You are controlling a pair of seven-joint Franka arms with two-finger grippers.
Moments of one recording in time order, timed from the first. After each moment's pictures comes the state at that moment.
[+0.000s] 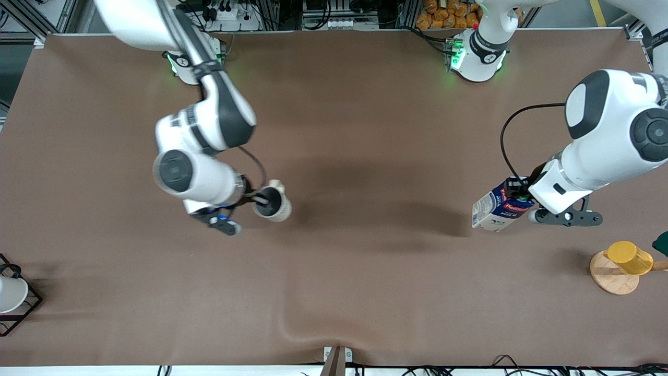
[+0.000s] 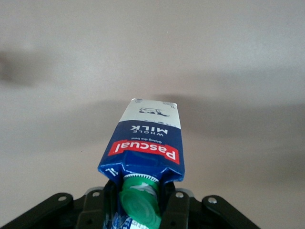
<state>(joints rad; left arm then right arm) 0.00 0.26 -0.18 -1.61 0.02 1.81 -0.11 0.59 0.52 -0.14 -1.53 0.30 1.96 0.84</state>
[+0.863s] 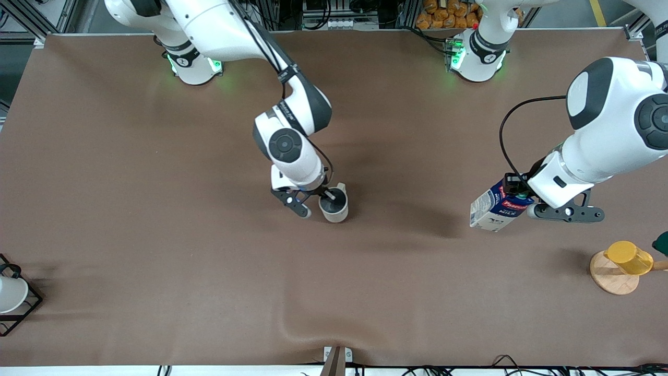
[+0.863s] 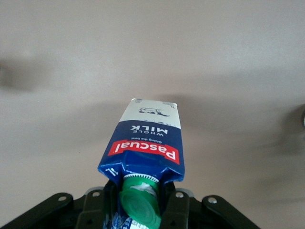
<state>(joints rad) 0.00 0.25 -0.20 -1.59 0.02 1.79 -0.11 0.82 0.70 -0.14 -1.50 0.30 2.27 1.22</state>
